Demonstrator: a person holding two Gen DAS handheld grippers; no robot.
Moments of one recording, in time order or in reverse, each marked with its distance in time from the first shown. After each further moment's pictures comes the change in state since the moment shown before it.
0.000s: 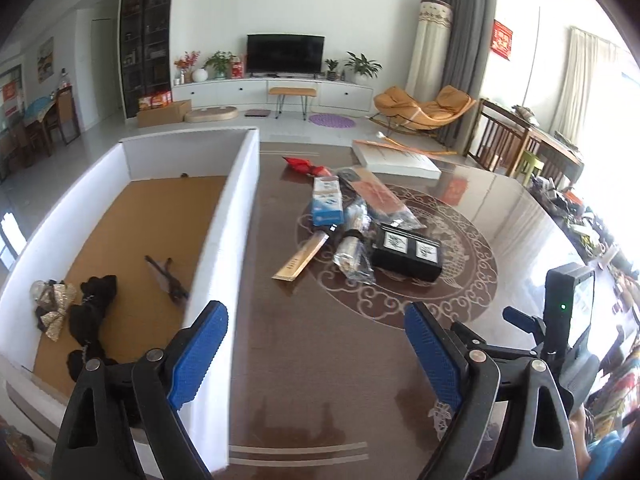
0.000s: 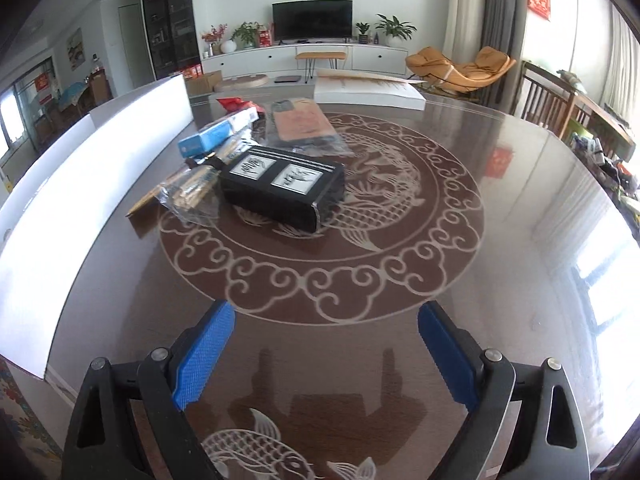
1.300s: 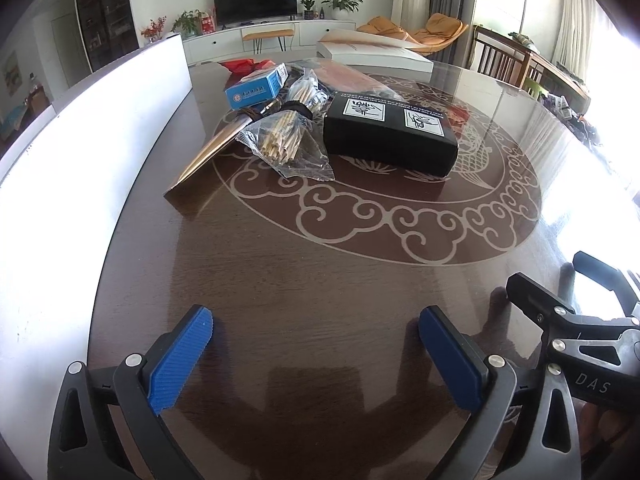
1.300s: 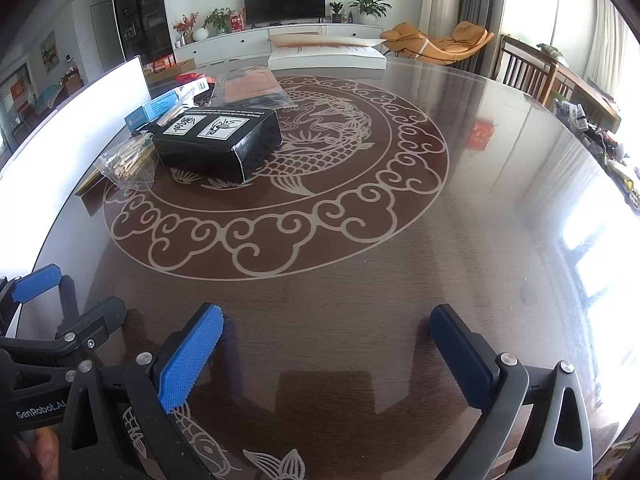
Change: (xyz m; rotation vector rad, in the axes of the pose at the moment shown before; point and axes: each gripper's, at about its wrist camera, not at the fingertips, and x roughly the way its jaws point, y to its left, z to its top) left arm 0.129 -0.056 -0.053 0.098 0.194 0.055; right arm 0.022 -0.029 -0.021 0.040 0.072 -0.044
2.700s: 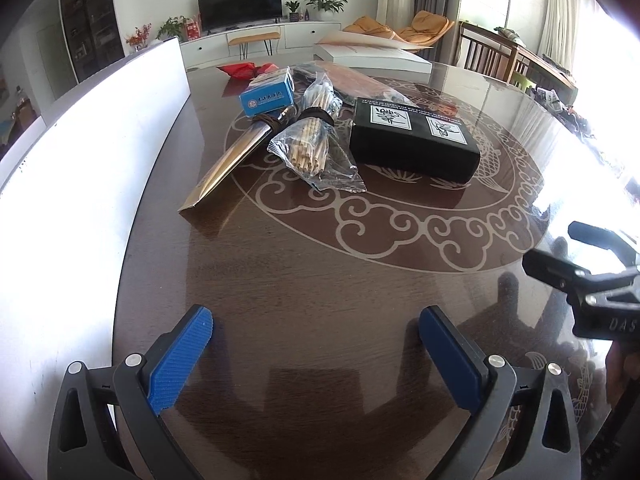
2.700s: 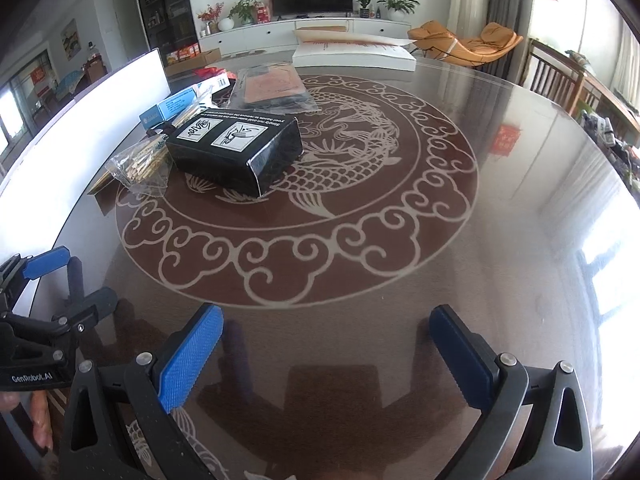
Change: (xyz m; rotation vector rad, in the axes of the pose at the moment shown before) left arm 0.011 0.028 0.012 0.053 -0.008 -0.037; right arm 0.014 0.000 0.033 -0.088 0.037 0.083
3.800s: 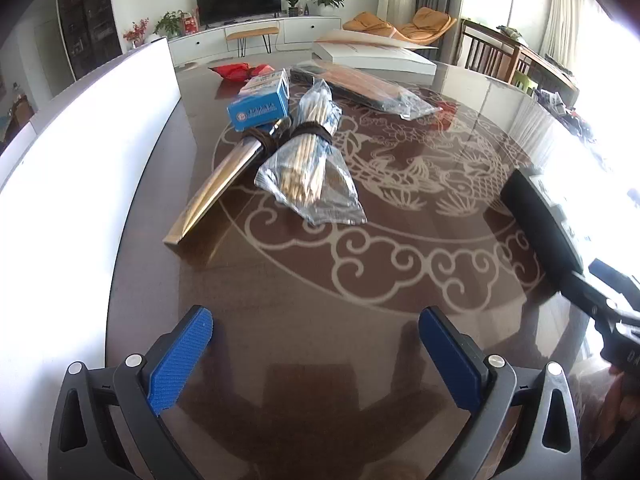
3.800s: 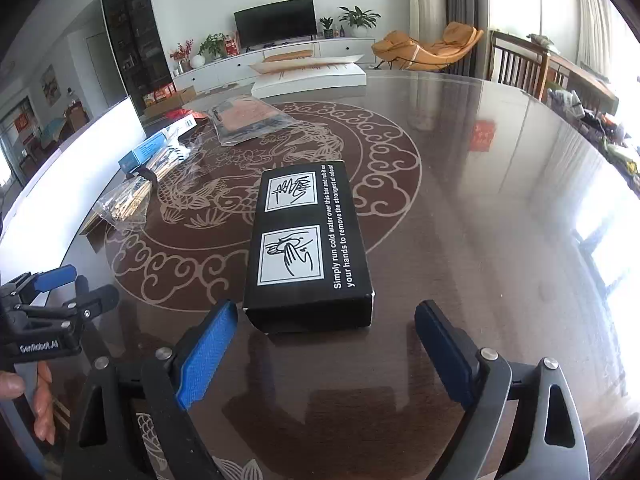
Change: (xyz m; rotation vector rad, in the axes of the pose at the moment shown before) left arm 0.015 -0.001 0.035 -0.019 0.013 -0.013; right arm -0.022 -0.032 -0.026 0.178 -0.102 -0.011
